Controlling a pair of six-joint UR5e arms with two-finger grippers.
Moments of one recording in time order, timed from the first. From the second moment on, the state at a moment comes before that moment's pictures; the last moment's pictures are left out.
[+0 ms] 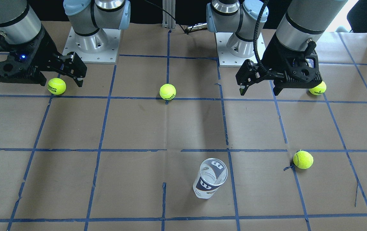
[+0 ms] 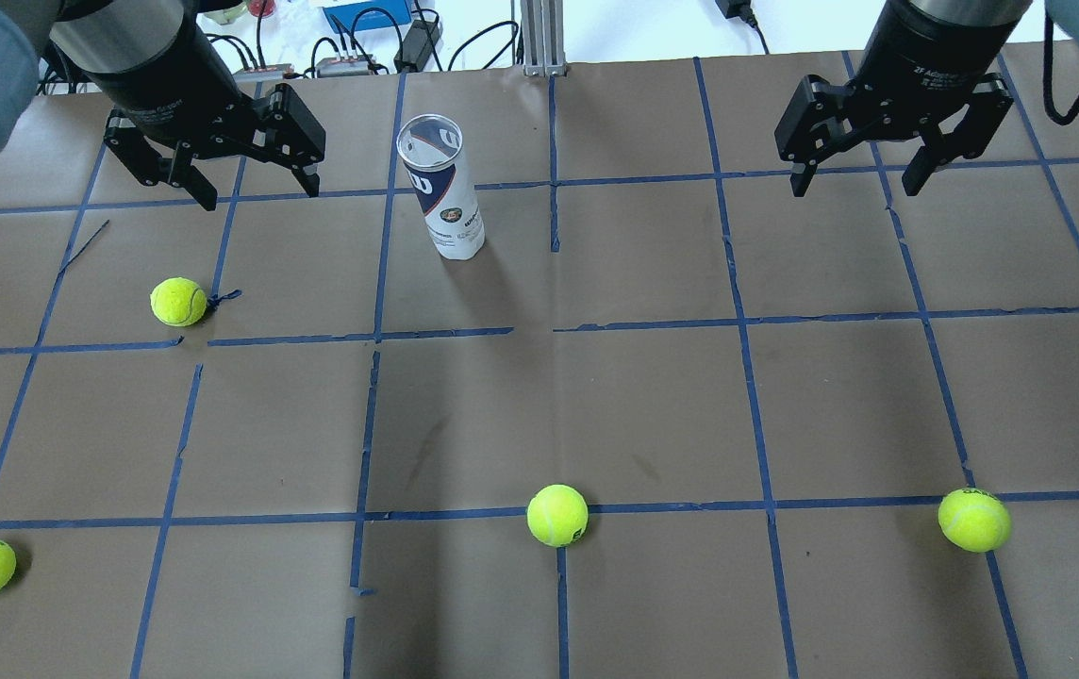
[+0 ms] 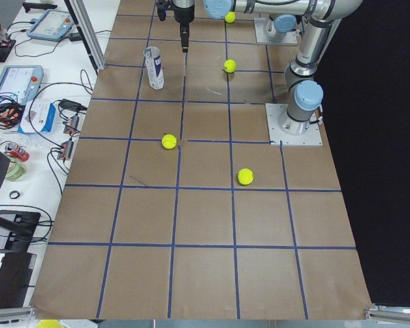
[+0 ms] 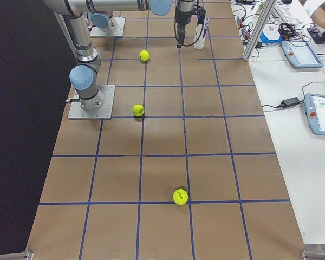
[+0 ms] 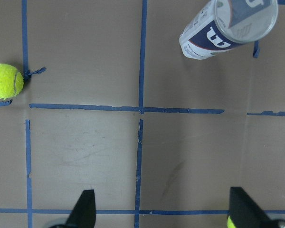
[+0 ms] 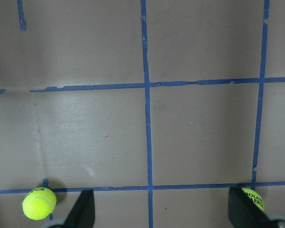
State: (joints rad) left arm -1.55 -1.64 -1.48 -1.58 1.52 -0.03; right arm 1.53 -1.50 1.45 -1.45 -1.55 -0.01
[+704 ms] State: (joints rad) left arm -1.55 -1.64 -1.48 -1.57 1.52 -0.03; right arm 1.53 -1.50 1.45 -1.45 -1.55 -0.01
